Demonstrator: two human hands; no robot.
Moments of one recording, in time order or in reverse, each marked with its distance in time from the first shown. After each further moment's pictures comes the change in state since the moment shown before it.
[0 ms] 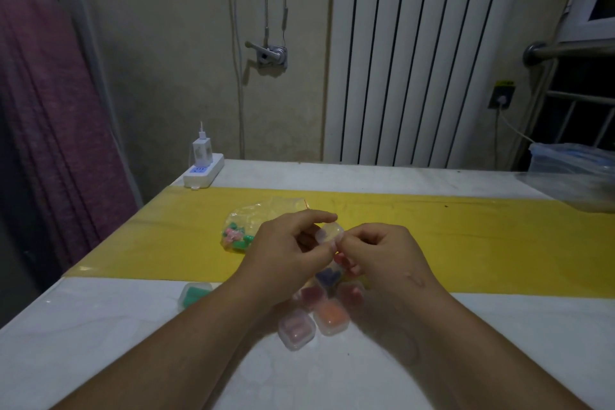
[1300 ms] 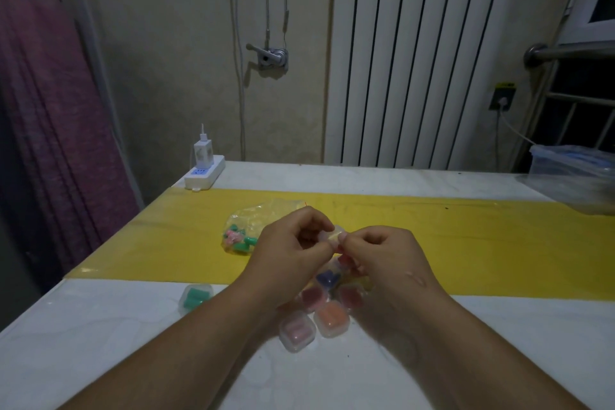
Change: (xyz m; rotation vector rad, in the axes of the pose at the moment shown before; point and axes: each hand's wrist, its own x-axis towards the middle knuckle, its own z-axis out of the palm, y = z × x) left_hand 0.001 0.003 0.004 -0.107 0.011 -0.057; right_hand 0.007 0.010 0.003 0.172 0.004 0.021
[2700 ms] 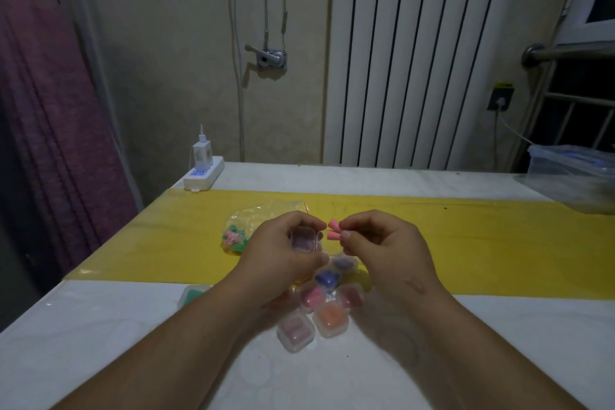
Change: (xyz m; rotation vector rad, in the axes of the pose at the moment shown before) left_hand 0.001 0.005 -0.011 0.102 -0.015 -0.157; right_hand -0.003 -0.011 -0.008 -0.155 0.047 -0.260
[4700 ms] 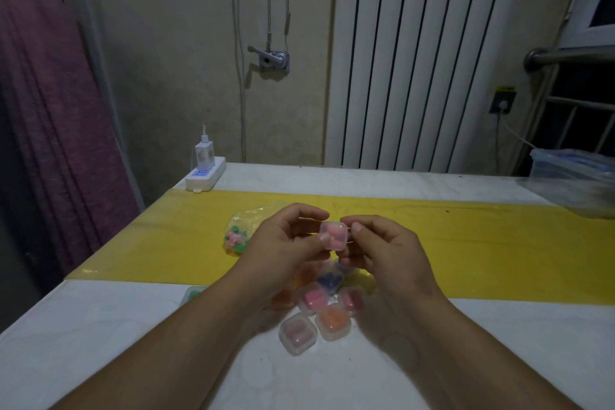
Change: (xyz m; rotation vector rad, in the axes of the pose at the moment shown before) left_hand -0.003 0.008 0.000 -0.554 -0.097 -0.117; right_hand -0.005 -0.002 0.012 0.402 0.031 0.229
